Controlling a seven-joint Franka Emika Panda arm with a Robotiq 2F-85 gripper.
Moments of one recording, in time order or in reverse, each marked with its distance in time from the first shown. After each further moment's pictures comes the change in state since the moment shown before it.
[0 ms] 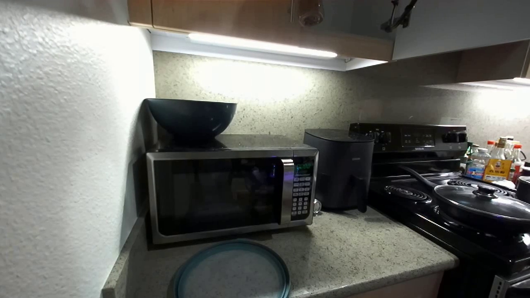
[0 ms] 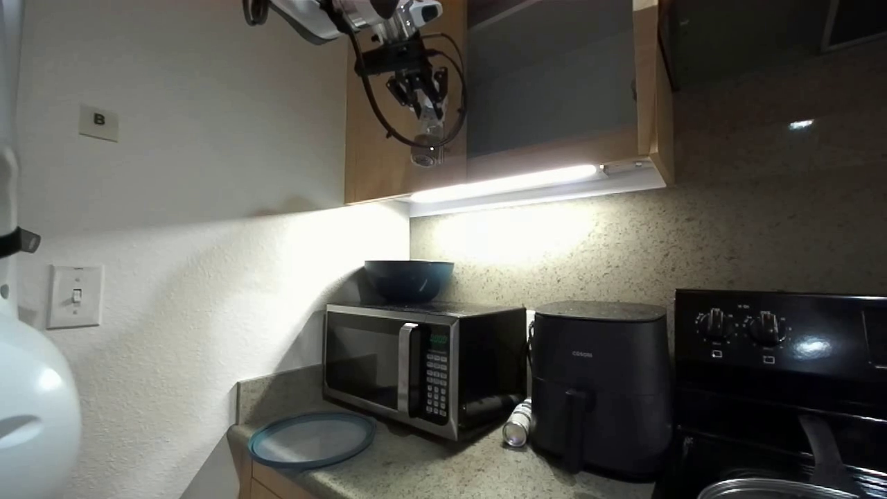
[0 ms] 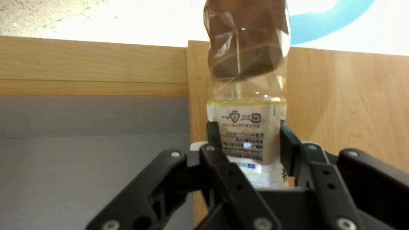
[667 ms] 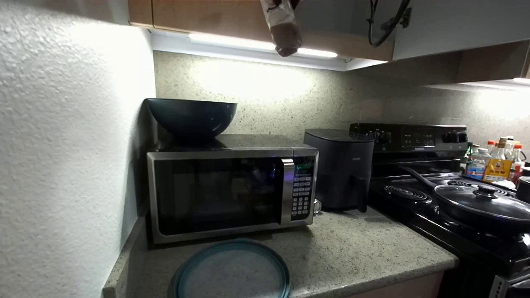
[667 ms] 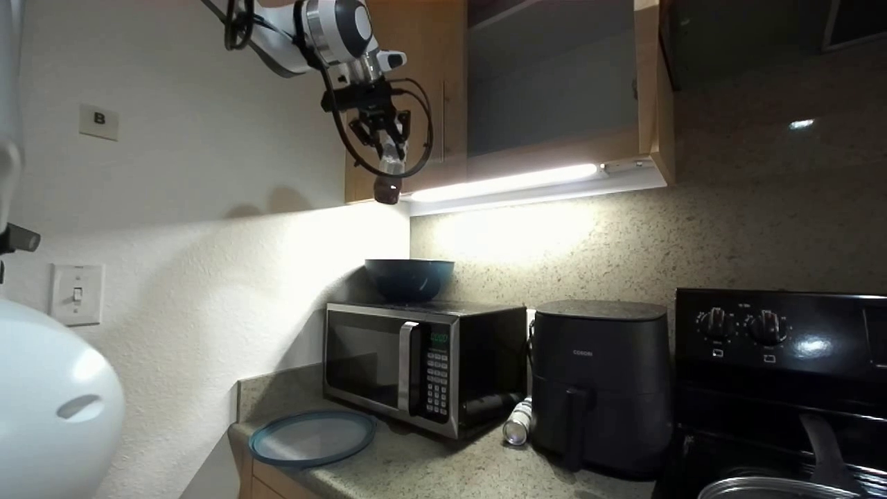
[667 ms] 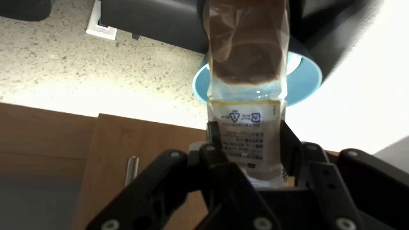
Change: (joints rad) arm 0.153 0.010 0.008 -0.105 -0.054 -0.057 -0.036
